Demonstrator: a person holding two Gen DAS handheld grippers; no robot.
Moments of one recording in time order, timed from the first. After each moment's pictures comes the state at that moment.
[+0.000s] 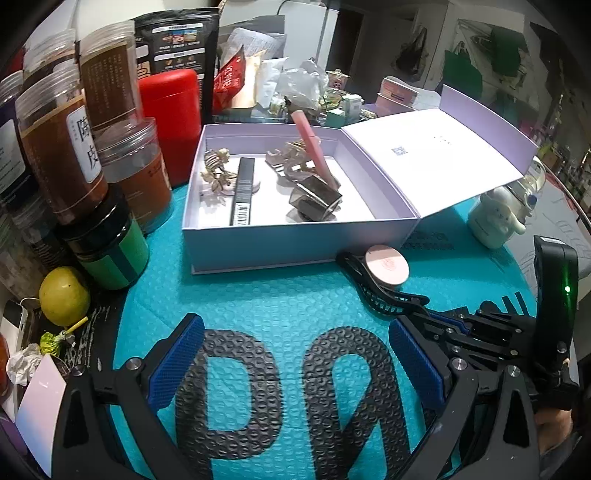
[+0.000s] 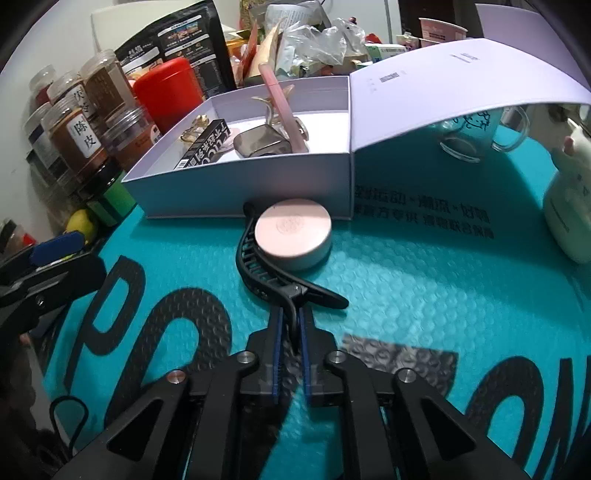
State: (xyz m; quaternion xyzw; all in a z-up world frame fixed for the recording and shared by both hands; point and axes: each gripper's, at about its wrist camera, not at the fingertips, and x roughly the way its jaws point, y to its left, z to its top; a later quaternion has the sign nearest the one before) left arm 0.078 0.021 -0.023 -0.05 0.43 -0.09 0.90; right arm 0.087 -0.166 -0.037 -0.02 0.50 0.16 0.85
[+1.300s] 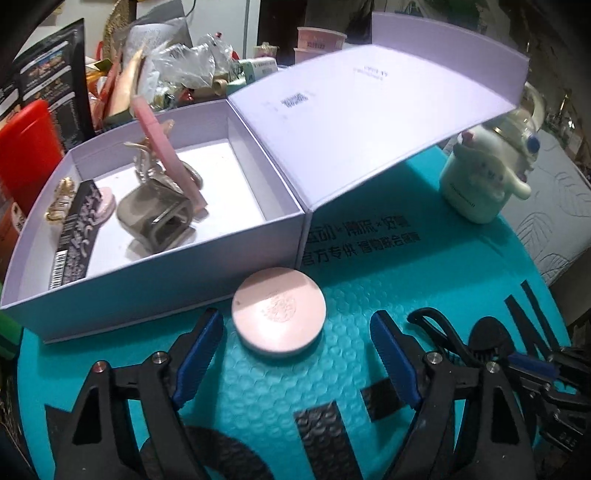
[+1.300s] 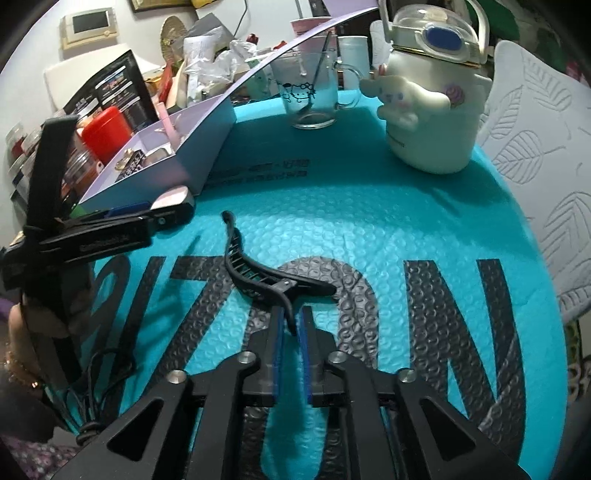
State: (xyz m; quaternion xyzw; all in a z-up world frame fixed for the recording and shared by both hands) left arm 0.150 -0.104 -0.069 0.02 0.45 -0.15 0.88; right arm 0.035 -0.299 -0.014 0.03 0.49 0.07 0.87
